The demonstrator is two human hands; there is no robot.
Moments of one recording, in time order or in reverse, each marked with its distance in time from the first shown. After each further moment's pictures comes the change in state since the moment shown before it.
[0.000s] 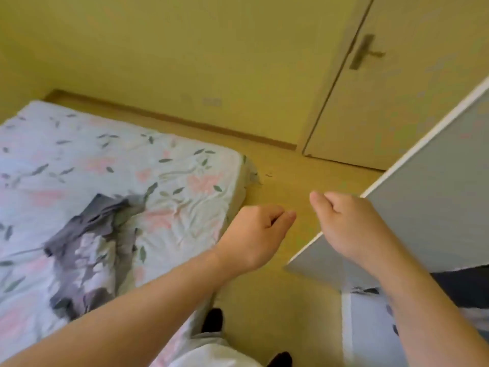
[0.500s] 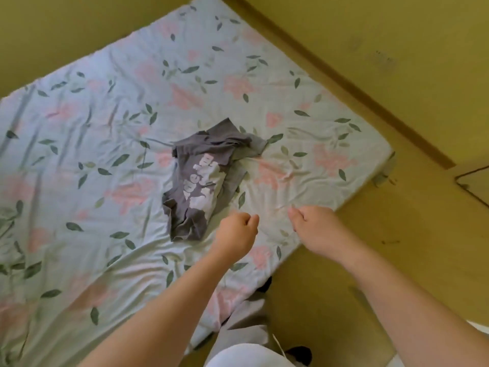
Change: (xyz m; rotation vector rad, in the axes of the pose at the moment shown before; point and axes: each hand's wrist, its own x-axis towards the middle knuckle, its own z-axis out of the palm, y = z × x) left_hand -0.101 -0.310 -0.113 -0.147 0.456 -0.920; right_hand 0.097 -0.181 0.301 -0.175 -0.760 -0.378
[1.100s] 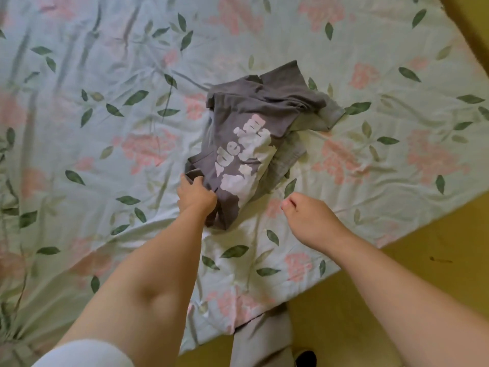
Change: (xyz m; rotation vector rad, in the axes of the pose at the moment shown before) left_hand 0.234 -0.263 -0.043 0.211 0.175 -0.619; right_hand 0.227 -0.040 0.149 -0.120 -0.287 -0.013
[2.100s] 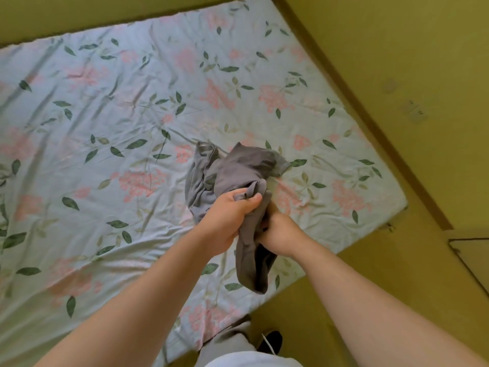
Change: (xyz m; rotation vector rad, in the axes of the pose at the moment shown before) left_hand -0.281 0.083 -0.158 -1.204 -0.671 0.345; right_hand -0.136 -0.058 -0.058 0.049 0.076 -0.115
